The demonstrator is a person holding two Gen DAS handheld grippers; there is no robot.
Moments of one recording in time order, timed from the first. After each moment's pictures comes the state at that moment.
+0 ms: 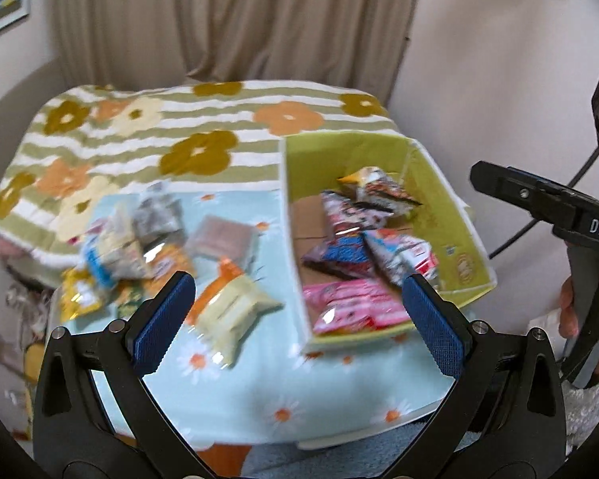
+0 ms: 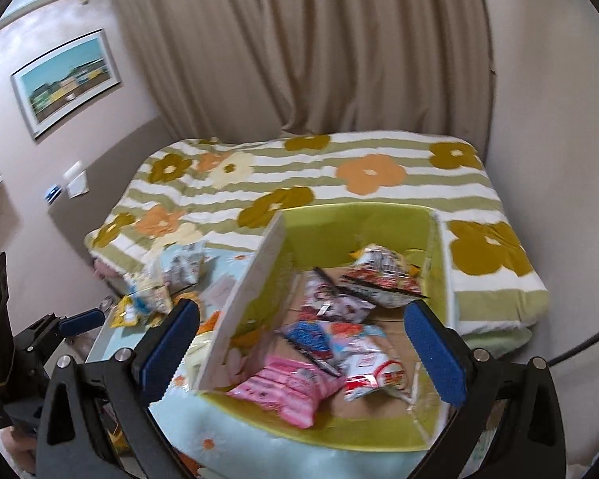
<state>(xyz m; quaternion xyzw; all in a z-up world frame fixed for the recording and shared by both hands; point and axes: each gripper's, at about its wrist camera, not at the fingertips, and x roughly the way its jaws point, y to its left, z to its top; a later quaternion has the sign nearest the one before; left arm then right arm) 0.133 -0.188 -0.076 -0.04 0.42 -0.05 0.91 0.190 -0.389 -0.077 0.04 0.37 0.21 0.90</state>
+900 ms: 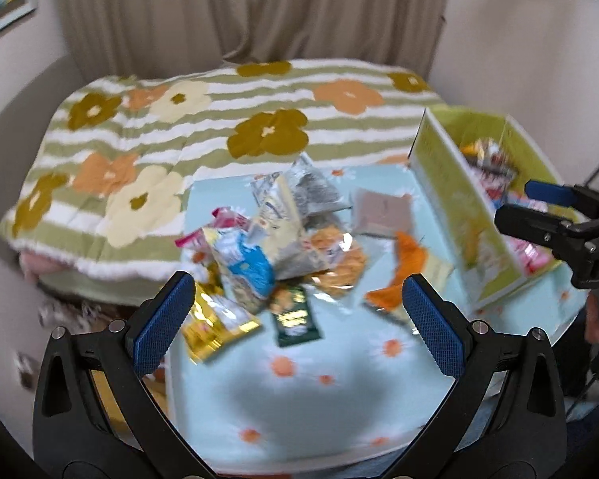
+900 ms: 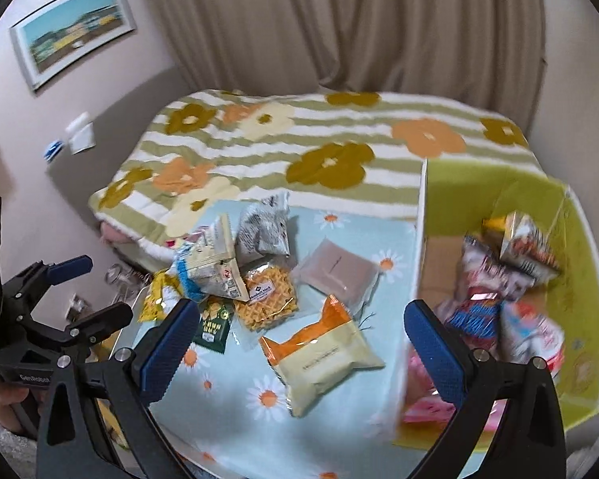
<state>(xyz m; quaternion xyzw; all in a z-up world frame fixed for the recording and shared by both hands) 0.173 0.034 -0.130 0.03 0.45 -0.06 0.89 0.207 -0.180 -0.146 0.03 0.45 0.18 0.87</state>
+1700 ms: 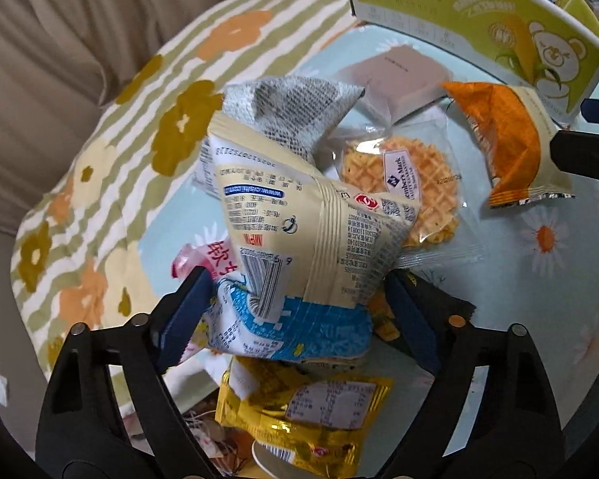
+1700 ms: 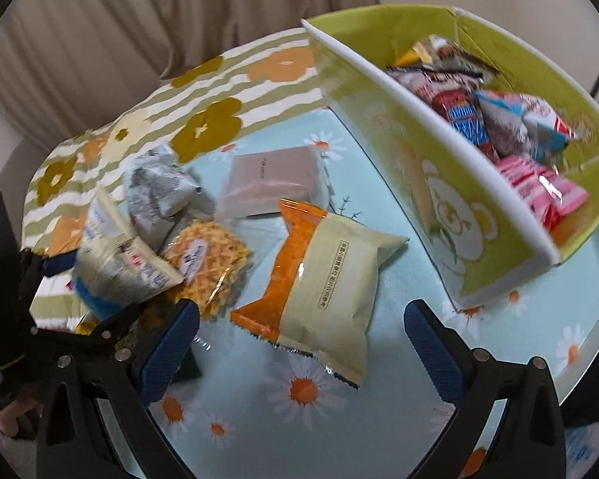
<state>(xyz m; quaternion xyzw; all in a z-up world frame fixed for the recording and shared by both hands) 0.268 0.027 -0.260 0.31 0.48 -0.24 0.78 0.191 -0.145 -0.252 0.17 0.50 -0.09 0.84</state>
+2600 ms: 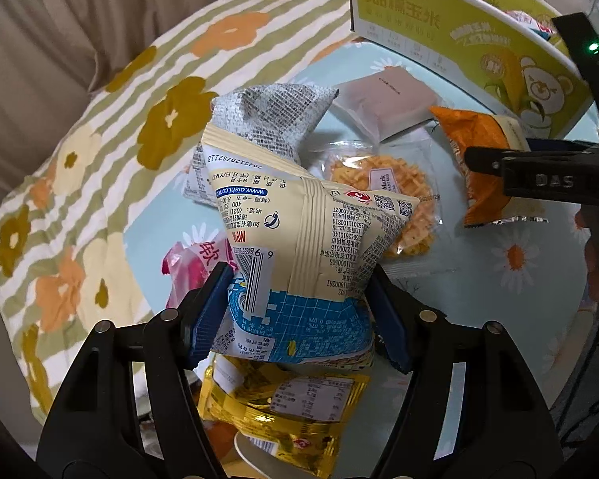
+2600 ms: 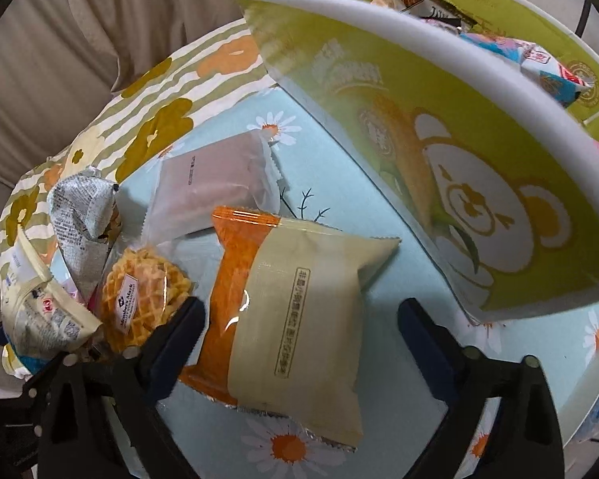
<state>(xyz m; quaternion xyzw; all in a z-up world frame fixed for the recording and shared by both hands) 0.266 0.033 -0.243 0.26 0.50 -0.26 0.79 0.223 -0.164 -0.293 0.21 0.52 -0.13 0.82</state>
